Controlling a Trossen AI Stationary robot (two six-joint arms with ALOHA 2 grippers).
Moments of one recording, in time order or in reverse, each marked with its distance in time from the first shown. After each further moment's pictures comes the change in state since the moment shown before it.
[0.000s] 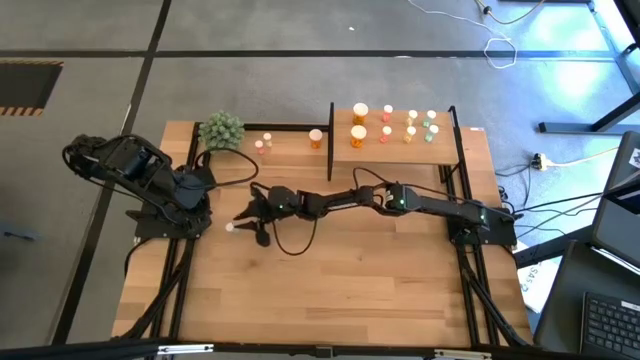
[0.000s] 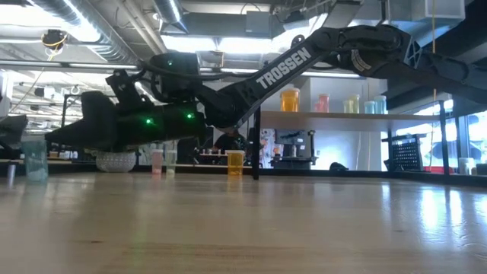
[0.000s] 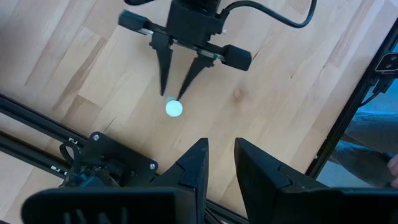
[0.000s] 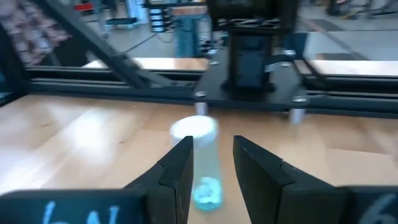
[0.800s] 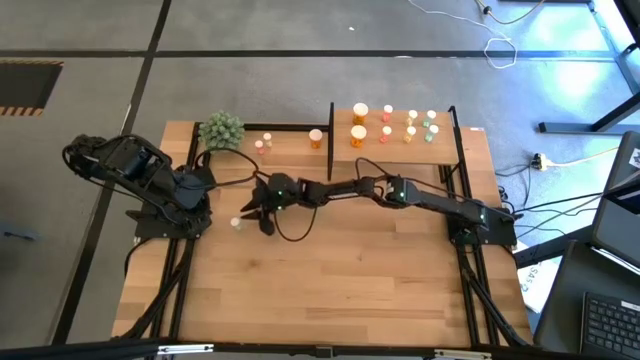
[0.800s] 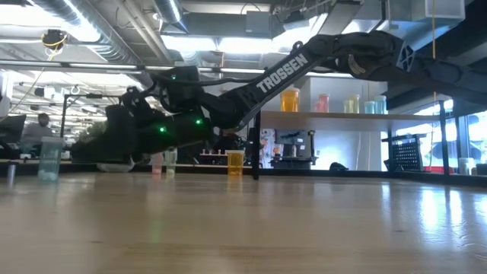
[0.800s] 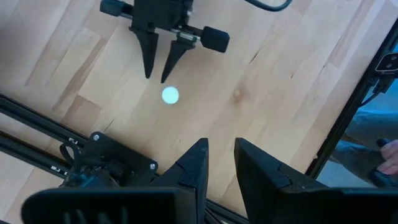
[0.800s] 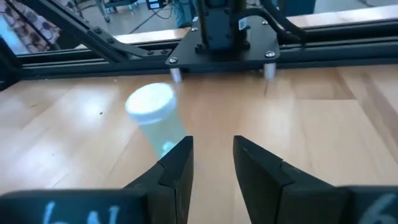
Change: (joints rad) left arm 0.000 0.000 0.000 0.000 0.000 0.000; right arm -0.077 -0.007 0.000 -0.131 -0.096 0.050
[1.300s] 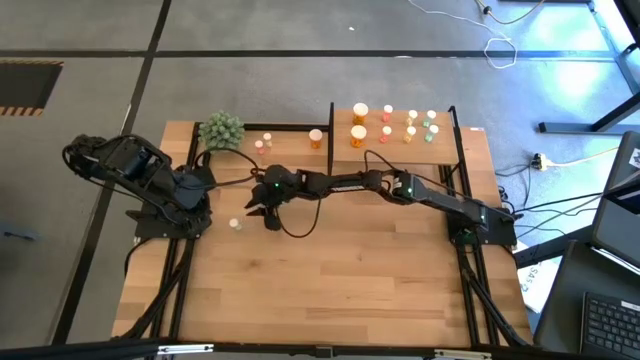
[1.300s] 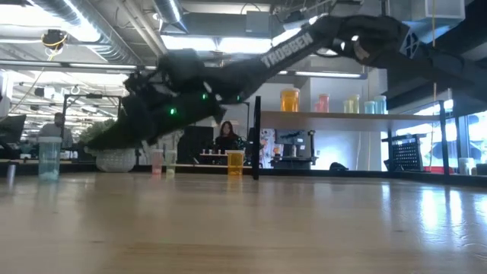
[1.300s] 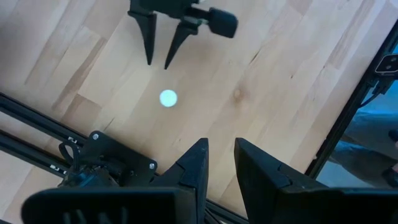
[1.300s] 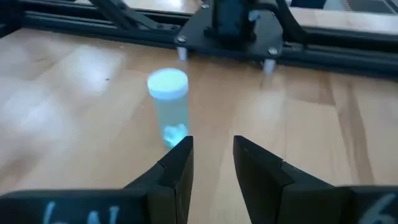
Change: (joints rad) left arm 0.000 0.000 0.000 0.000 0.000 -0.008; right arm -0.009 -0.111 -0.001 -0.286 -0.015 -0.236
